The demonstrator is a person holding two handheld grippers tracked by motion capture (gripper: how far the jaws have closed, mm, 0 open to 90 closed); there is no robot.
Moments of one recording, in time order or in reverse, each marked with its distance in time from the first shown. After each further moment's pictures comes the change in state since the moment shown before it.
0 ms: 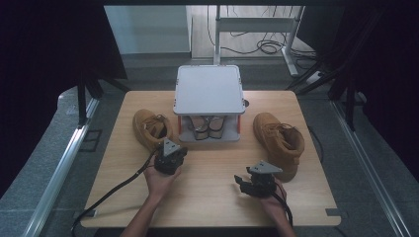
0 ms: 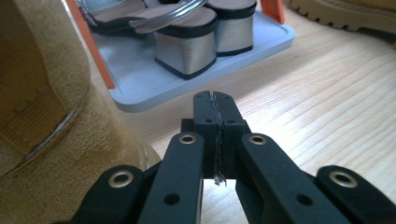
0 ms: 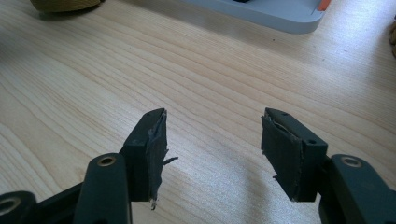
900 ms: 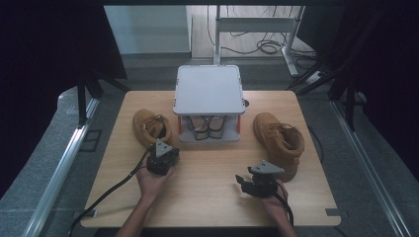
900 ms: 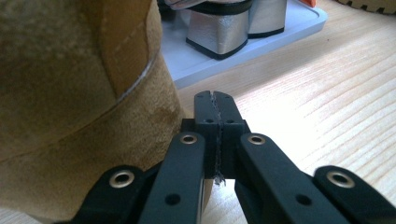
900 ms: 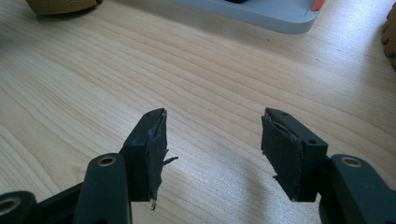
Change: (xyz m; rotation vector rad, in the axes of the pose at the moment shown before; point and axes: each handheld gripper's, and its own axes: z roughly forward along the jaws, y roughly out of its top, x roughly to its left) left arm 0.020 -0.014 -0.007 0.018 0.030 -0.008; right arm -0.003 -0.001 -0.003 -0.004 -0.006 0.006
